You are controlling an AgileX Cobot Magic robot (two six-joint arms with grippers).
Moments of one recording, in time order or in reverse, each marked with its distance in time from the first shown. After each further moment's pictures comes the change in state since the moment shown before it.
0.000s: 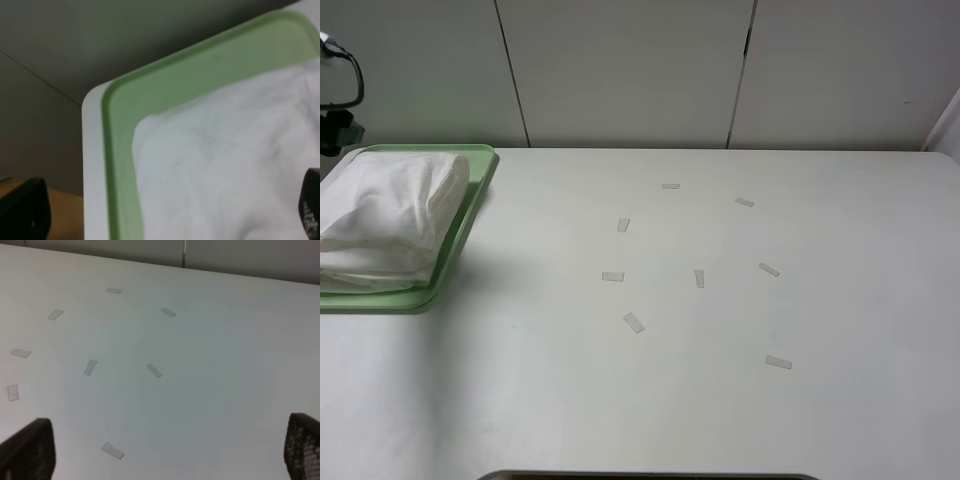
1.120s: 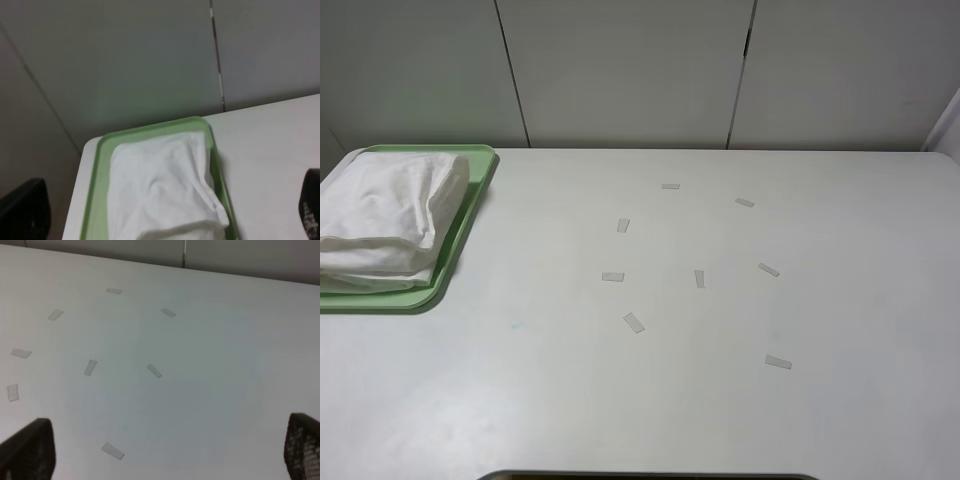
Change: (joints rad) left arm 0.000 -1.107 0.131 0.123 0.675 -0.412; right arm 0.000 0.000 0.000 0.000 -0.001 0.000
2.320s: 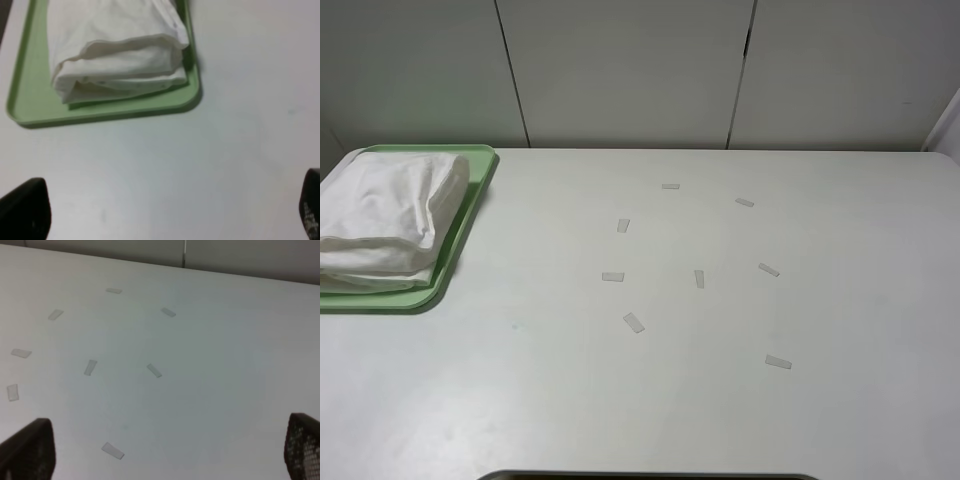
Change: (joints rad) left arm -0.216 -0.449 0.241 0.332 0.507 -0.424; right arm 0.000 0.000 0.000 0.000 0.001 0.000
